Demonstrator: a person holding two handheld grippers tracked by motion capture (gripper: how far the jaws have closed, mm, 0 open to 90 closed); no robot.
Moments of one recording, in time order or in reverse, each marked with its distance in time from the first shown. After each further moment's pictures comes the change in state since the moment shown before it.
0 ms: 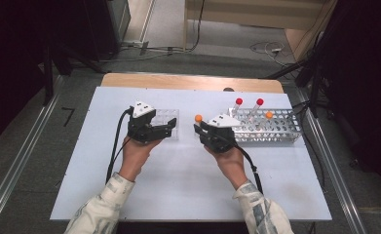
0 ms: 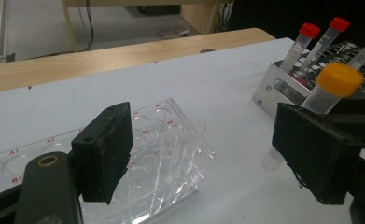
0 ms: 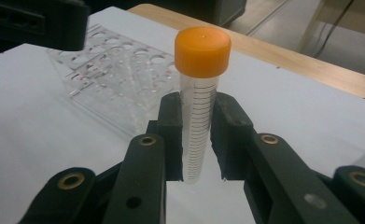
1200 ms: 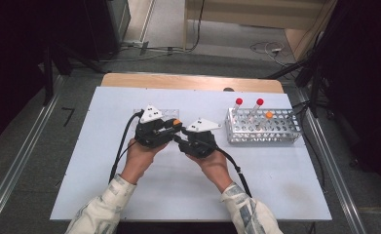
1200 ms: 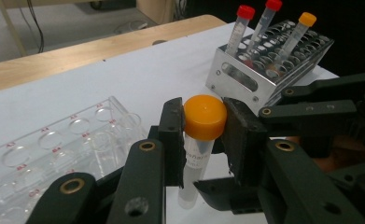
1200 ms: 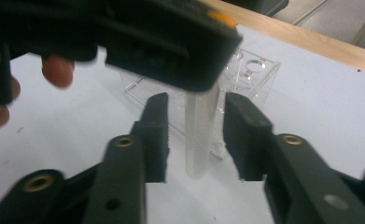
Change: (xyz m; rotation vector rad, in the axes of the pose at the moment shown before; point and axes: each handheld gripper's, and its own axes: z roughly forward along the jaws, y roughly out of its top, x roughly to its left) left arm -0.014 0.000 -0.003 0.028 -0.150 0.086; right arm 0.035 0.002 0.021 0.040 0.117 -0.042
